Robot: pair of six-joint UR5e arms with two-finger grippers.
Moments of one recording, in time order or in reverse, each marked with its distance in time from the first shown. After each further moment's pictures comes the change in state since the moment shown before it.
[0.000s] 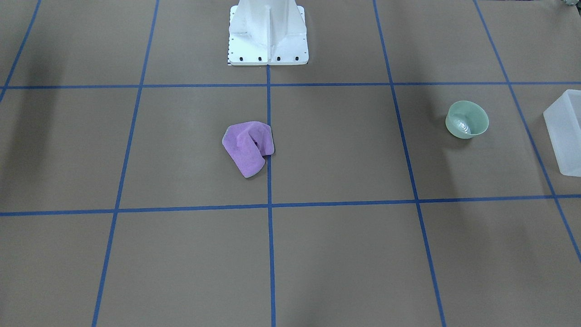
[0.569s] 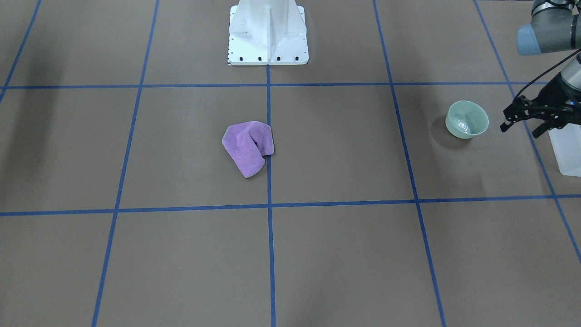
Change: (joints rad) left arm 0.370 0.129 -0.091 -0.278 0.191 -0.429; right arm 0.000 -0.005 -0.001 0.000 0.000 0.000
